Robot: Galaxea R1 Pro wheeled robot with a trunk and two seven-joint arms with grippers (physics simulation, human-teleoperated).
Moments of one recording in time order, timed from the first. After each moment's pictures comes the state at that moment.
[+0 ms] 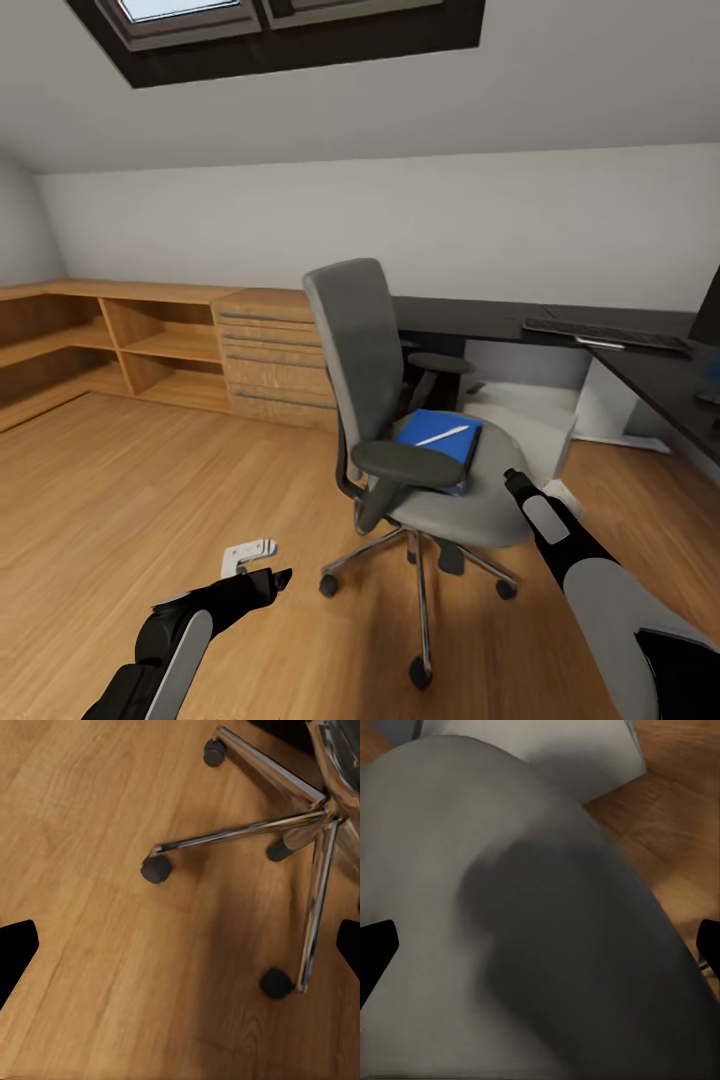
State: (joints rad) left arm -0.19 0.00 -0.08 -1.46 0.43 0.78 0.15; right arm -0.85 -0.10 -0.19 -0.42 -0.77 0.01 -0.26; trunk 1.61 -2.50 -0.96
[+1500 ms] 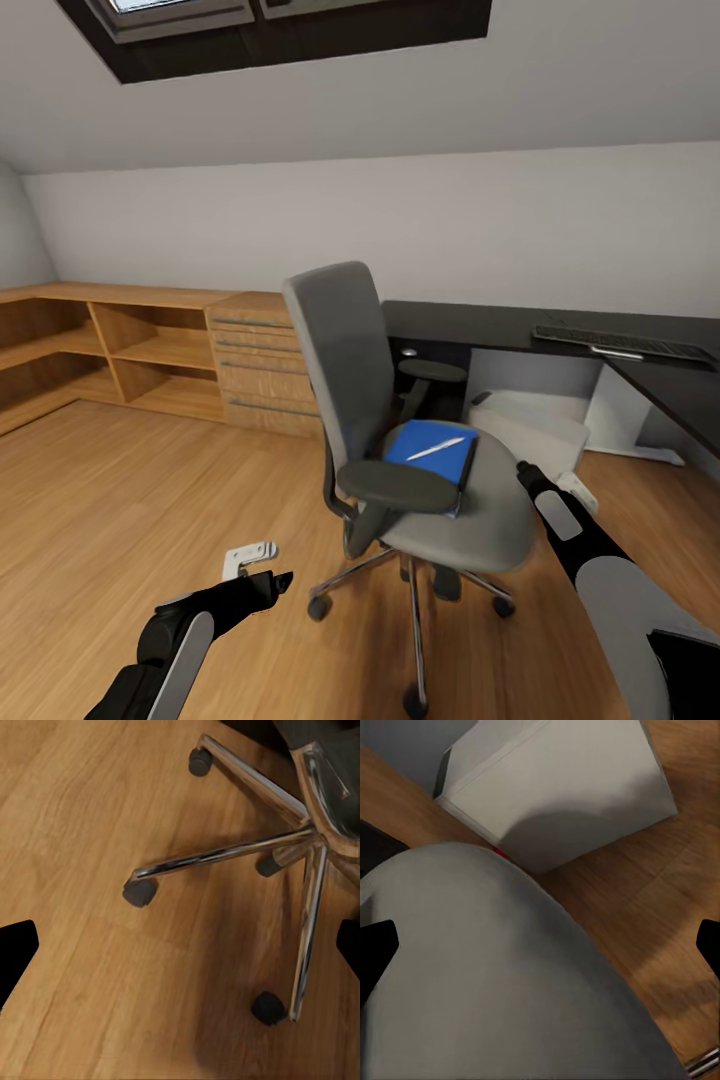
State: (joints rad) left arm -0.19 0.00 -0.08 -1.44 0.43 0.78 0.14; right arm -0.85 -0.13 -0.18 -0.46 -0.78 0.00 -0.26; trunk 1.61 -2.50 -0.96
